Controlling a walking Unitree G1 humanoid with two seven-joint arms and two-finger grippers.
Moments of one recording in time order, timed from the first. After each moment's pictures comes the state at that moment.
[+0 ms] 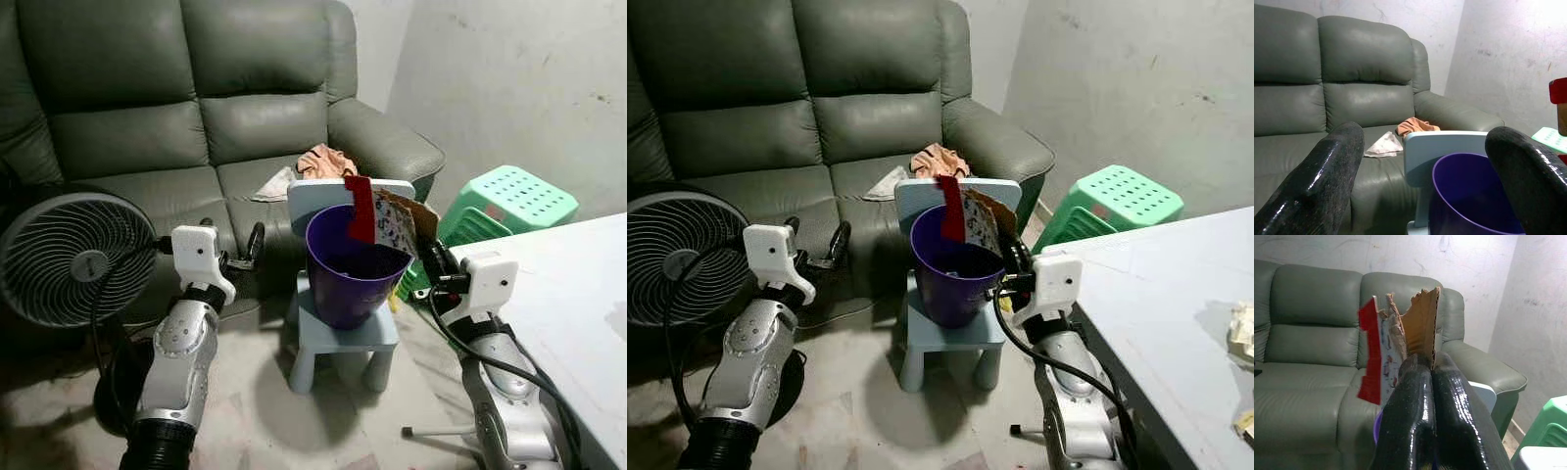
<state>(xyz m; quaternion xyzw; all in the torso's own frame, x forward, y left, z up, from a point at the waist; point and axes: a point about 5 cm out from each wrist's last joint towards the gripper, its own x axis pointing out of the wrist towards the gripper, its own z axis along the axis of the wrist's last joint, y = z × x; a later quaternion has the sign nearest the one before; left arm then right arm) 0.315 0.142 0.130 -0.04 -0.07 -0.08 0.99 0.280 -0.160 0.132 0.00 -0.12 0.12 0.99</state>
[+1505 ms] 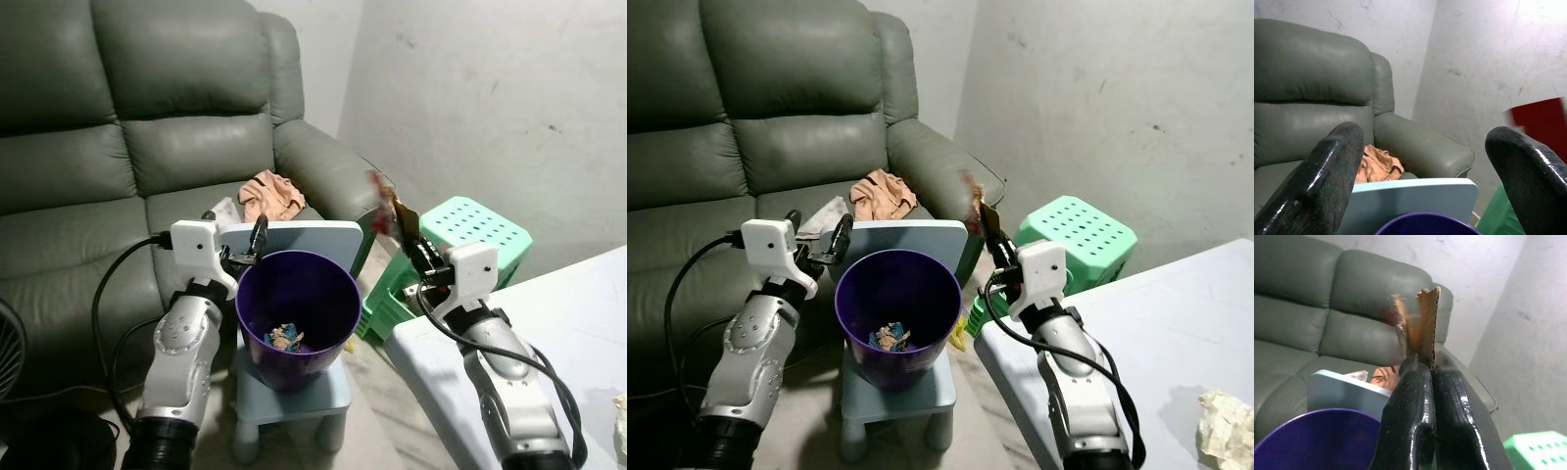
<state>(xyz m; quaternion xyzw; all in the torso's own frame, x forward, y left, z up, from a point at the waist) 0.309 0.137 0.137 -0.06 -0.10 -0.10 0.99 0.301 -0.159 0.140 -0.07 -0.10 0.18 0.98</state>
